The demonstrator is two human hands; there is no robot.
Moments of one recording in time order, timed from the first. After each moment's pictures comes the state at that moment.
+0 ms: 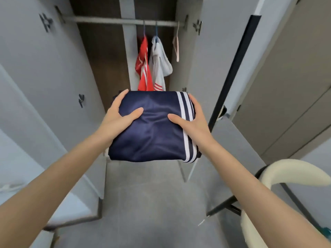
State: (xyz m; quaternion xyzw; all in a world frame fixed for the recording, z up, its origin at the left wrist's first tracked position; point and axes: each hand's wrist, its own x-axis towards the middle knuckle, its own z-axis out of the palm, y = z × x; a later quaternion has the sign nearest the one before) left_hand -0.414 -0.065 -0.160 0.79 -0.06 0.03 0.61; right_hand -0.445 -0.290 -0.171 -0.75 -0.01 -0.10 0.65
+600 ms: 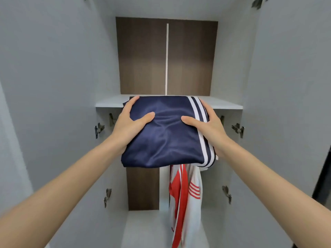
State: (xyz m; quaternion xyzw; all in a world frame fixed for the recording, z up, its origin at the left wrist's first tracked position) left_hand -0.181 0.016 0.043 0.73 -0.12 0.25 0.63; right_hand -0.171 -0.211 0.041 -0.71 -0.17 -0.17 0.66
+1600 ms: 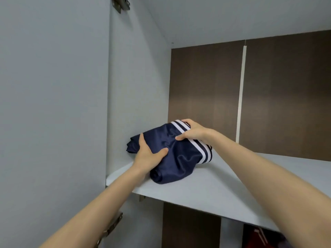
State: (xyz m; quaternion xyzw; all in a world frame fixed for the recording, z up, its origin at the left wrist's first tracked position) left_hand 0.222 0.181 0.095 0.76 0.09 0.34 0.54; right_hand 0.353 0.042 0.179 -0.85 -0.32 0.01 0.42
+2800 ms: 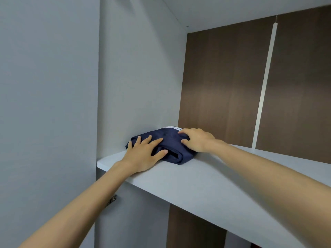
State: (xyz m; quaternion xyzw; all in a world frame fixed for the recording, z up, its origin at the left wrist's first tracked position) left_hand 0.230 0.167 0.079 0.95 0.19 0.22 0.09; right_hand 0.387 0.029 0.133 -0.89 -0.43 -0.15 0.09
